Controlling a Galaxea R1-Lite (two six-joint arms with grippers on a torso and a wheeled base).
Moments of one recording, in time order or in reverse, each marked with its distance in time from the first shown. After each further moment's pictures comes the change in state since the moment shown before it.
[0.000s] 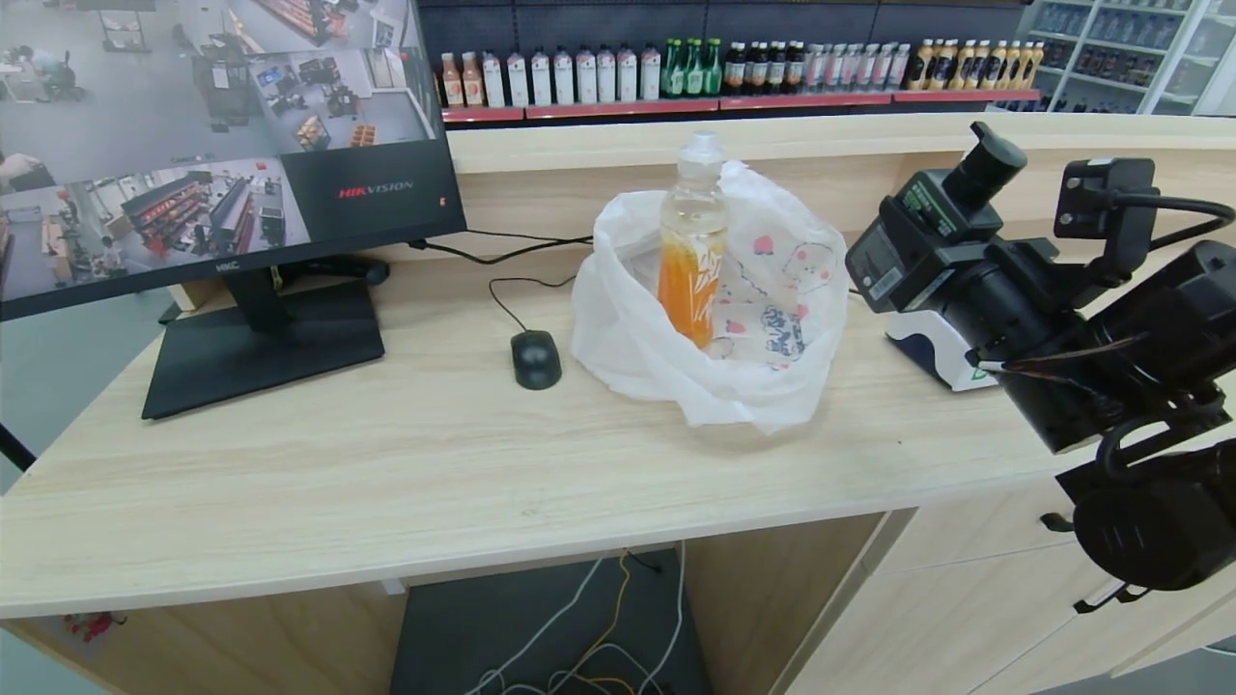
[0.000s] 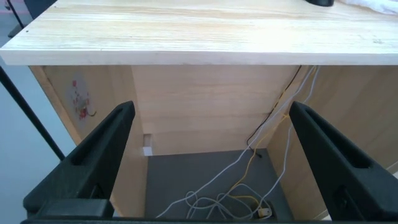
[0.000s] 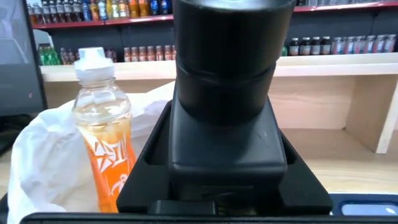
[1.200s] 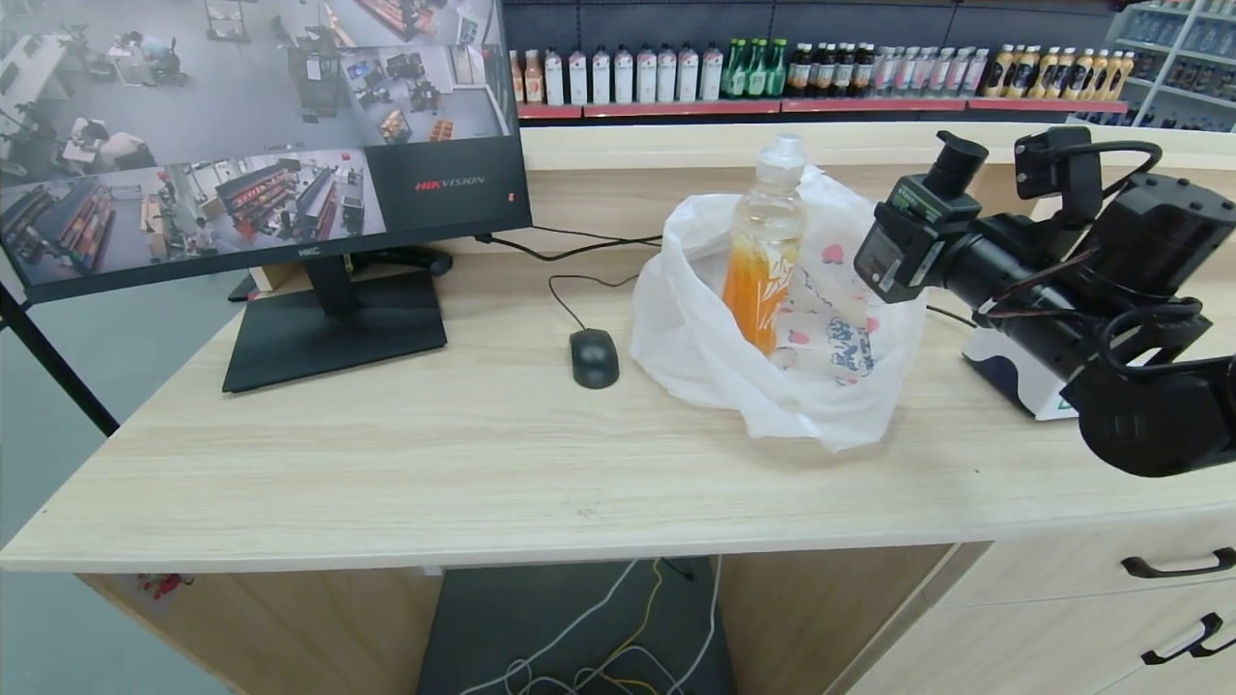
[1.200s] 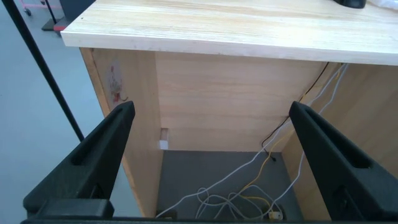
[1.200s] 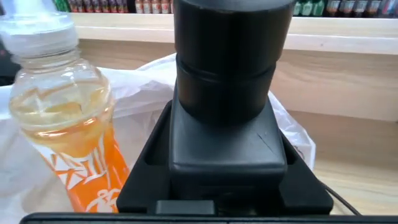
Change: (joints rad) left arm 0.000 0.000 0.000 0.000 0.000 0.000; right arm -0.139 0.048 -0.281 0.441 0.124 -0.004
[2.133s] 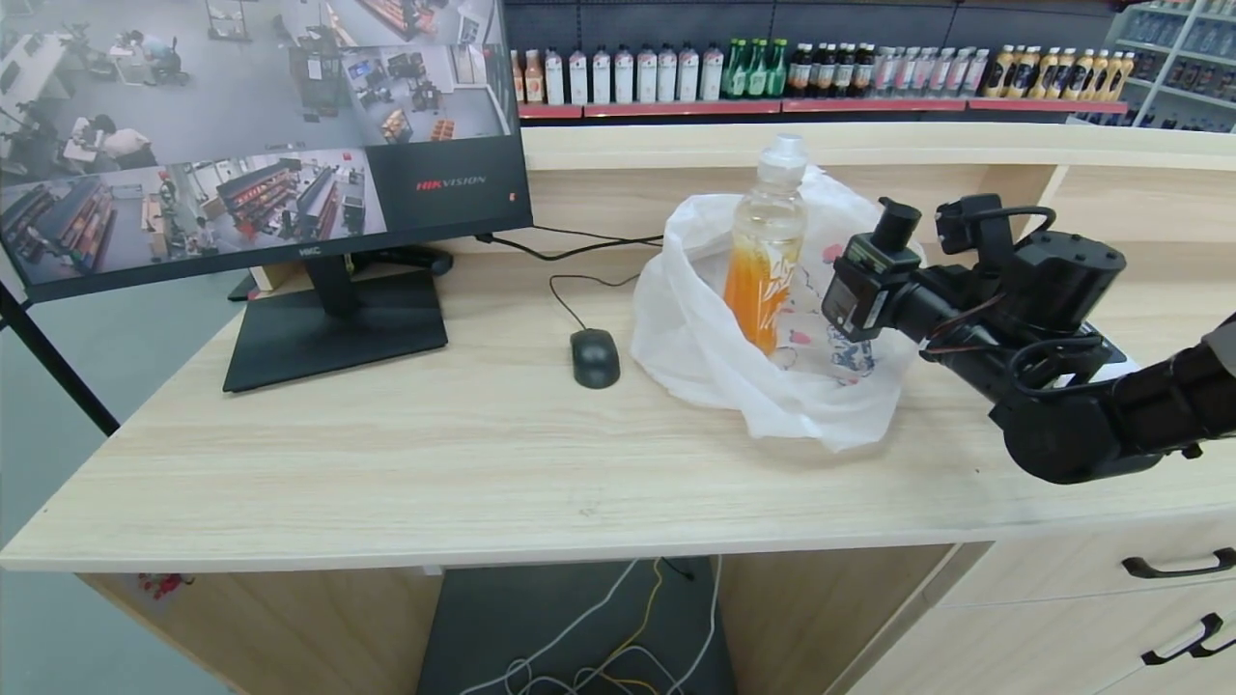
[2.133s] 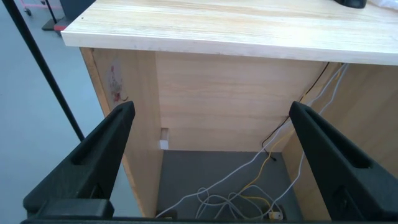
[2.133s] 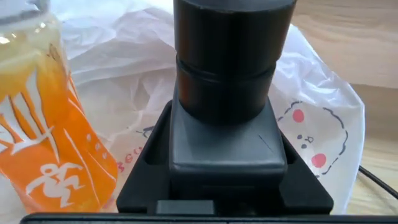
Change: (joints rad) left arm 0.000 0.000 0.000 0.000 0.000 0.000; right arm -0.009 0.165 -0.039 -0.030 0.017 -0.014
